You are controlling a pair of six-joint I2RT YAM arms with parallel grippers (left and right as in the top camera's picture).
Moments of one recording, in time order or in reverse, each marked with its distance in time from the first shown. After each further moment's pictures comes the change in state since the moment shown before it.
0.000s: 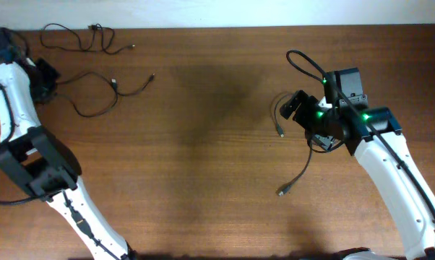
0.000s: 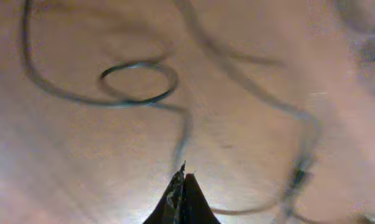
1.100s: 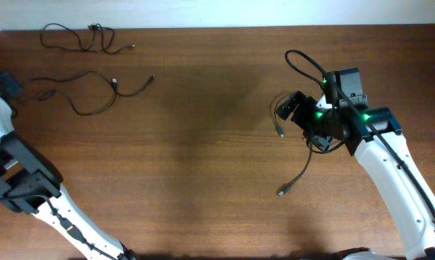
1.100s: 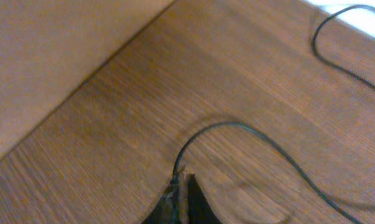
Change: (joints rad) left arm 0.185 -0.001 -0.252 0.710 -0.019 0.367; right arm 0.000 0.000 0.000 -0.002 -0.060 -0.001
